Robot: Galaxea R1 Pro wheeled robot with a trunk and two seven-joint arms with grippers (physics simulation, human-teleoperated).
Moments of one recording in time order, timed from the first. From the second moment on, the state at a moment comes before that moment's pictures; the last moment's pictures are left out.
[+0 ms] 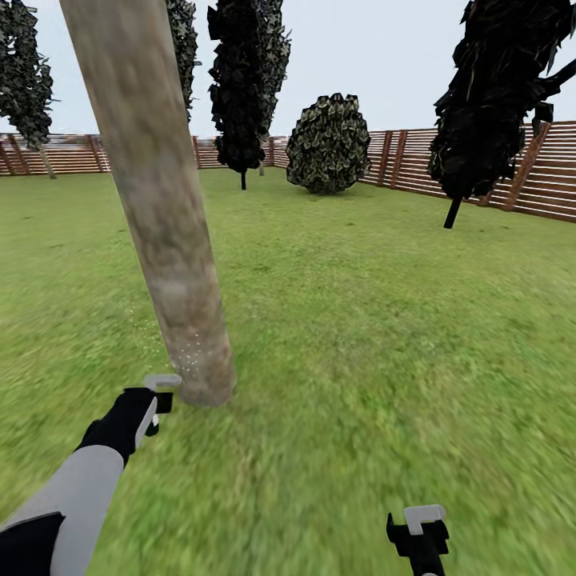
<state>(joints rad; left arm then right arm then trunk) -0.83 0.09 0.22 -0.57 -0.22 0.55 0.06 -0.44 0.00 -0.21 -0.16 0.45 -0.38 -0.34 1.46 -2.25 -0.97</state>
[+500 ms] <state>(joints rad) -0.96 0.08 0.13 -0.60 -0.22 0.67 -0.07 -0.44 0.00 -0.21 -0.16 0.45 -0.38 -0.34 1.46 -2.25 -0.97</state>
